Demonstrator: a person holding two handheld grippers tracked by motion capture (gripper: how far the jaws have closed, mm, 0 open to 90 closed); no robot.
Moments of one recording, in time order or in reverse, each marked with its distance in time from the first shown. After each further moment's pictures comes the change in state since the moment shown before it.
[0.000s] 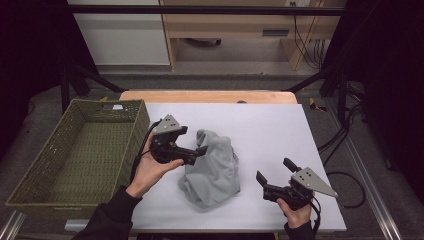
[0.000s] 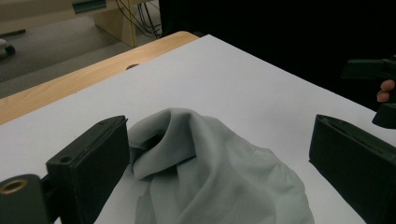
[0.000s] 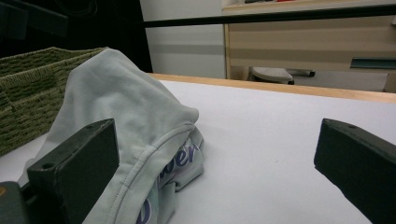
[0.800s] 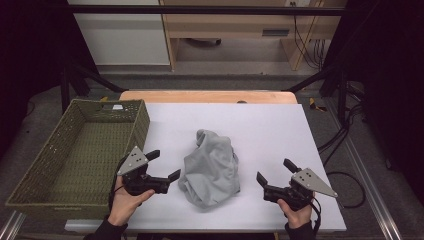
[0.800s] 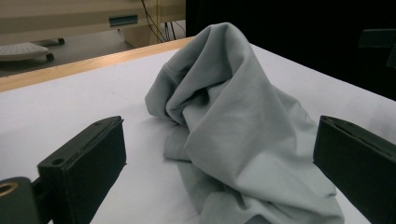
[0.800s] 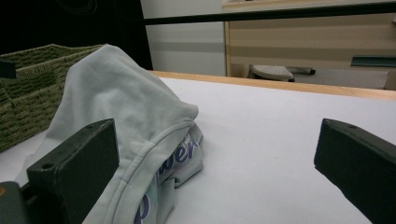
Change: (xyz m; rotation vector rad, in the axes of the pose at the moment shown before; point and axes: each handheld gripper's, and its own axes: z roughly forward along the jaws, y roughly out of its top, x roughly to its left) left arm 0.006 -0.095 -0.050 -0.109 0.092 -0.037; right arm -0.001 -0.002 -0.001 0.012 0.000 0.001
